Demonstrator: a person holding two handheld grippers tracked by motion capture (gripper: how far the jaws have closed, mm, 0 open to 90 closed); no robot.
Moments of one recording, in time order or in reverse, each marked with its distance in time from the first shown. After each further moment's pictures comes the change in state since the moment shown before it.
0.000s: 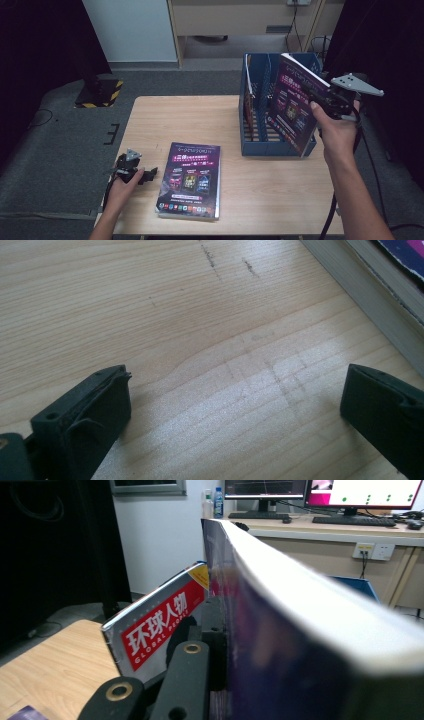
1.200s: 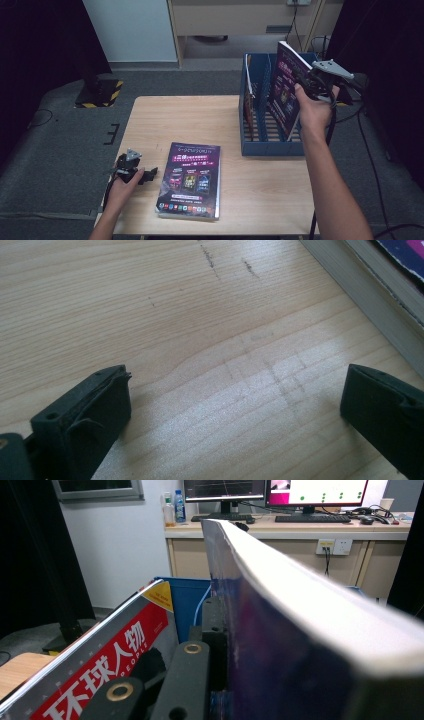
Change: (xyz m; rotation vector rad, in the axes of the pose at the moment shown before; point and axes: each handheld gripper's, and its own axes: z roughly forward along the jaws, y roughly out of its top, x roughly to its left) left arm 0.000 0.000 0.000 0.002 -0.001 0.002; right arm -0.002 0.003 0.071 -0.014 -0.153 0.050
